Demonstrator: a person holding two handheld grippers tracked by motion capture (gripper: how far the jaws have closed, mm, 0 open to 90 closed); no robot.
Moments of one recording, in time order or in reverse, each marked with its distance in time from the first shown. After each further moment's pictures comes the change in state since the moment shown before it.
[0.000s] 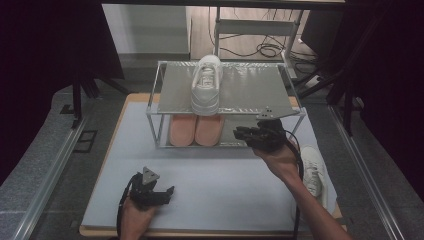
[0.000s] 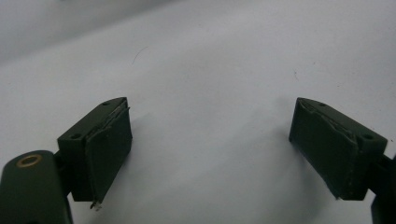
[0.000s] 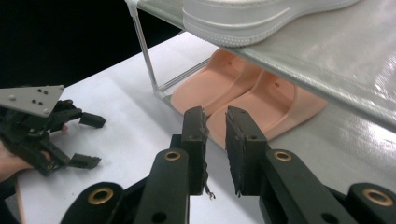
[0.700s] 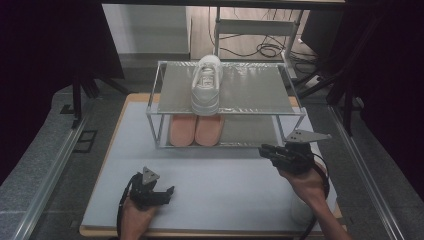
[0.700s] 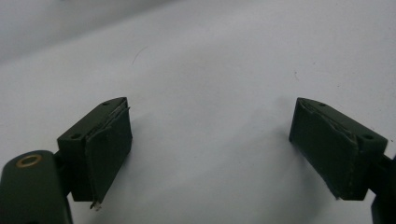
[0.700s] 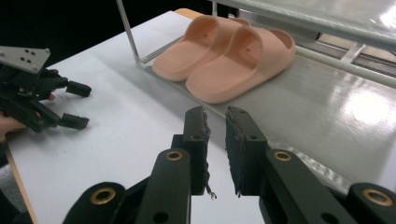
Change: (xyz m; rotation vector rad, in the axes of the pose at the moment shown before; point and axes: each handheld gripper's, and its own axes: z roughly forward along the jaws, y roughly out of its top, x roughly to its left) left arm 0.000 0.000 0.000 0.002 0.000 -0.003; right arm -0.005 -0.057 -0.056 0.004 -0.087 0.039
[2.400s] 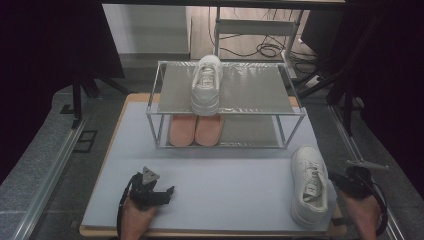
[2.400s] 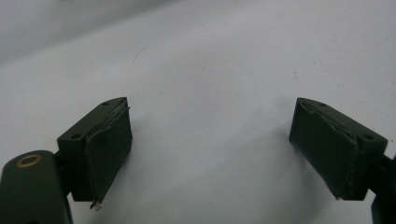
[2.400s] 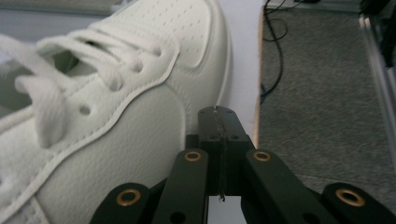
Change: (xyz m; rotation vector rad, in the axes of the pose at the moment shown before) left arm 0.000 0.000 0.000 0.001 0.001 0.004; right arm -0.128 -0.151 -0.068 0.220 -0.466 0.357
